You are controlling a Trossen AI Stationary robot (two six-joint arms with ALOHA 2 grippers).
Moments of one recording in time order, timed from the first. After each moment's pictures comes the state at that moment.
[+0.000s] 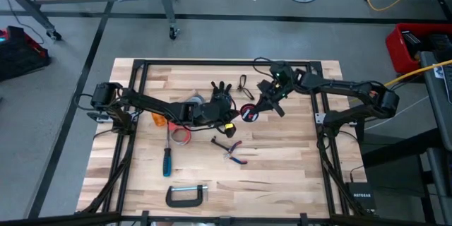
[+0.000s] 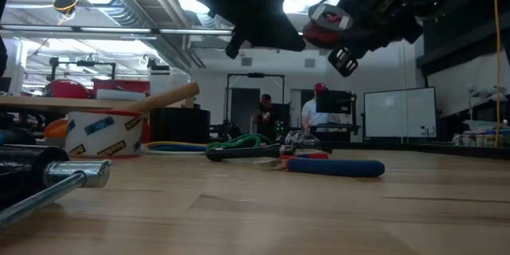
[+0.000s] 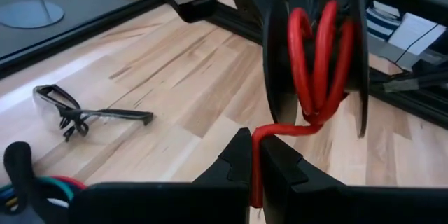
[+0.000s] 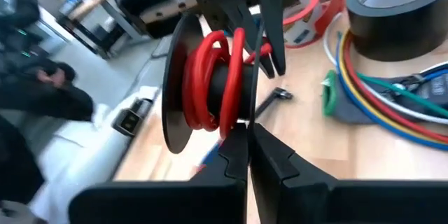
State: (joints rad) left arm -0.05 1.71 1.09 0.21 -0.41 -0.41; right arm -0.49 1.31 0.76 -0.13 -1.00 -0.06
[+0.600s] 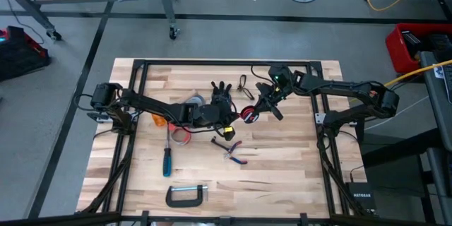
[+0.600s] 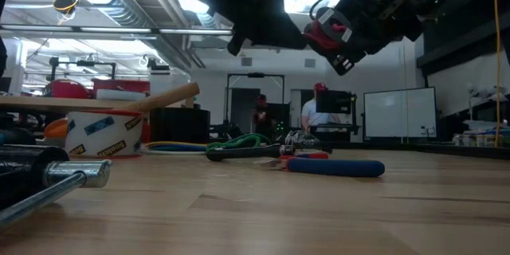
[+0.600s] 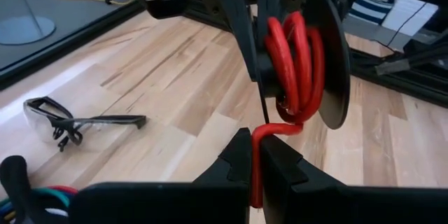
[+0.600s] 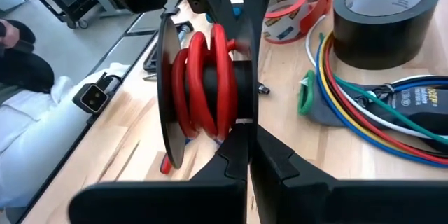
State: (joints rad) left arm -0.09 1.71 1.09 0.21 -0.39 -0.34; right arm -0.47 1.31 0.75 -0.14 -0.87 -0.22
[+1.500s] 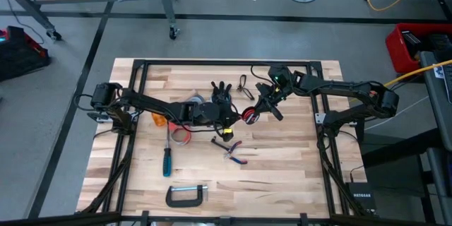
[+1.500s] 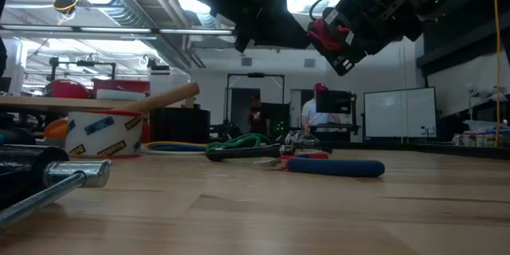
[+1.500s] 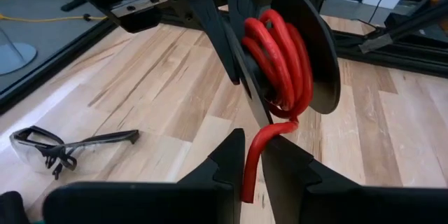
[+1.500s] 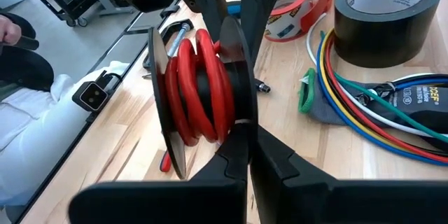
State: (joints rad) left arm -0.08 1.71 1.09 0.22 -0.29 -0.19; right arm -0.47 1.31 0.75 -0.14 -0.86 -0.22
